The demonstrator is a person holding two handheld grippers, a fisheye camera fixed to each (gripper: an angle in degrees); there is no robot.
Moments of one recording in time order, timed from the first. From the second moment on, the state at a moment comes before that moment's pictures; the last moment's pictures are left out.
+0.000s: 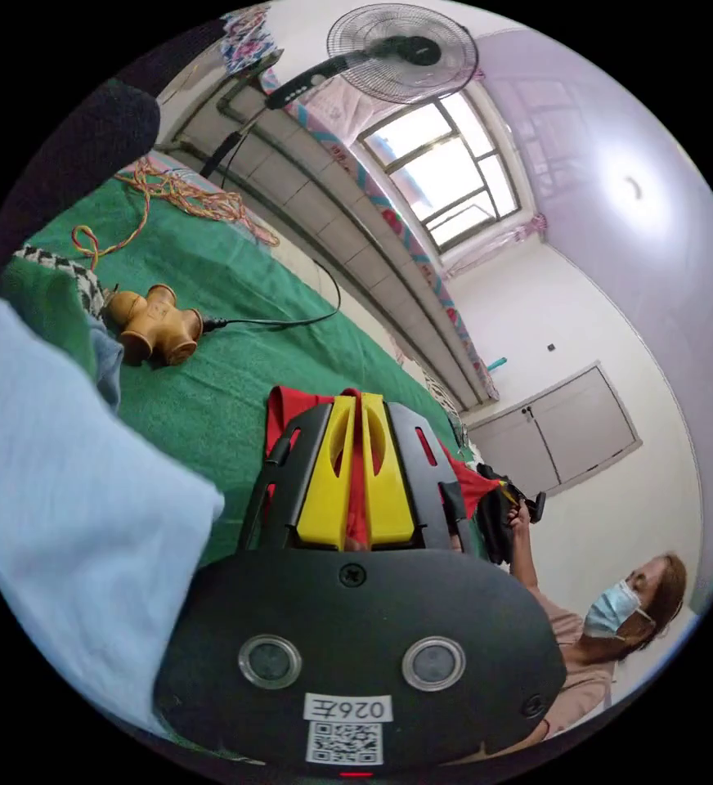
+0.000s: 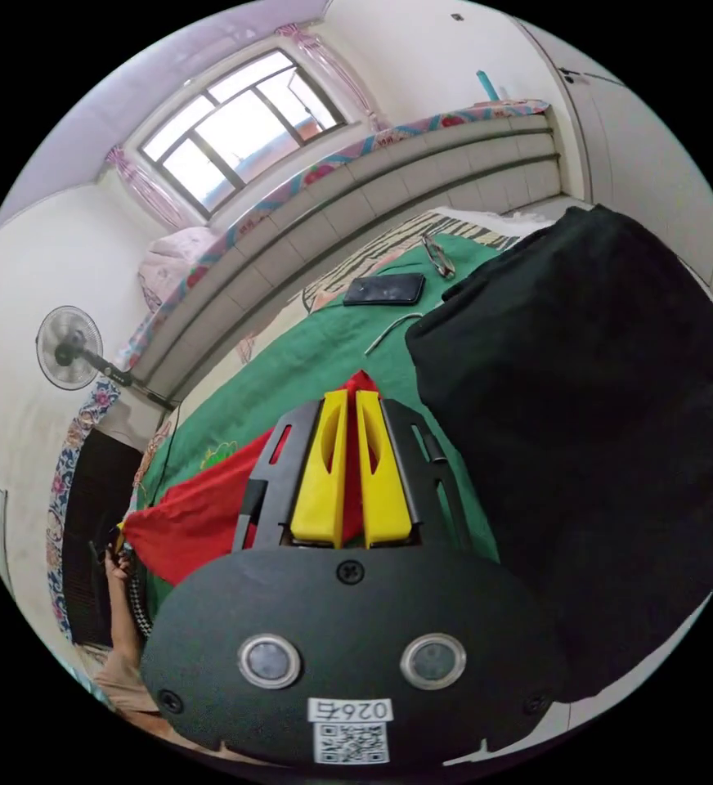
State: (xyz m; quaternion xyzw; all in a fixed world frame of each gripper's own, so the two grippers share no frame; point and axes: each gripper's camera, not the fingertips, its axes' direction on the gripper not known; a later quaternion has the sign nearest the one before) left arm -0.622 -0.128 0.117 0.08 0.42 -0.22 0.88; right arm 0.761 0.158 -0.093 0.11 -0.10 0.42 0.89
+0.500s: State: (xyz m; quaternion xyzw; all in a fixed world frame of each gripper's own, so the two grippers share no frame) left arm -0.526 -0.219 0.140 0.04 0.34 -0.16 0.93; right arm 0.761 0.032 0.005 0.02 -0.04 0.37 0.93
